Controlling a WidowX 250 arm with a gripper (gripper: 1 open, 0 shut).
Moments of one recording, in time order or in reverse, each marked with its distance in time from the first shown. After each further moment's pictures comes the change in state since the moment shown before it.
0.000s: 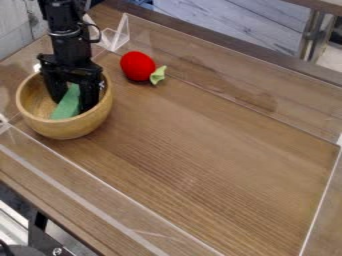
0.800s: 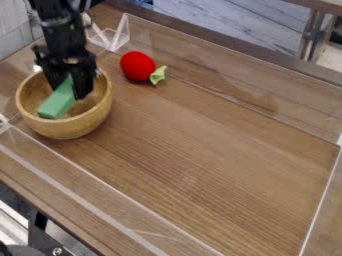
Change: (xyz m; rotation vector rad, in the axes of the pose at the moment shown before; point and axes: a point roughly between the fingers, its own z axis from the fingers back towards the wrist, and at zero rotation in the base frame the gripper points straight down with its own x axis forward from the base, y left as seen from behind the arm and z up) arm -0.009 -0.003 0.029 -0.060 -0.060 -0.030
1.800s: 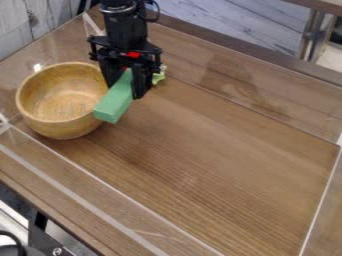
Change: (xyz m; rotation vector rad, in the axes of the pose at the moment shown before) arm 0.014 -0.105 0.006 0.010 -0.018 -0.091
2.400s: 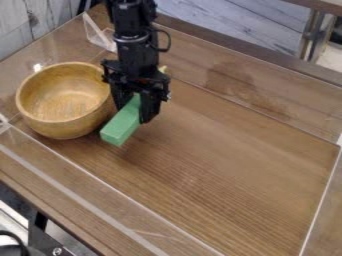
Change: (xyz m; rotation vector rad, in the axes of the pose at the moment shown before) arm -0.006 -0.007 -0.033 0.008 0.043 -0.096
